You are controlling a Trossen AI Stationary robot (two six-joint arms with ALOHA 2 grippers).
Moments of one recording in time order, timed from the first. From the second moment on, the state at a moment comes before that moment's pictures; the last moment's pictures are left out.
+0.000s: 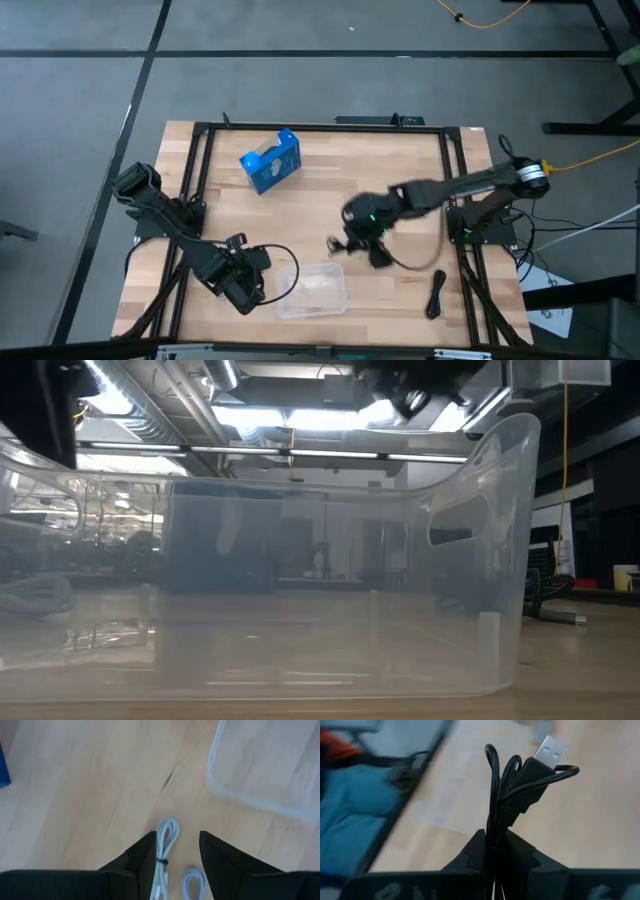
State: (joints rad) left arm -0.72 1.62 1.21 -0.99 -0.40 -1.11; right arm 0.21 1.54 1.24 -0.56 -0.31 -0.07
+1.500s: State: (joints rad) left arm -0.69 1.62 1.21 -0.94 -0.46 -1.09; right arm 0.37 1.68 1.73 -1.32 0.06 0.19
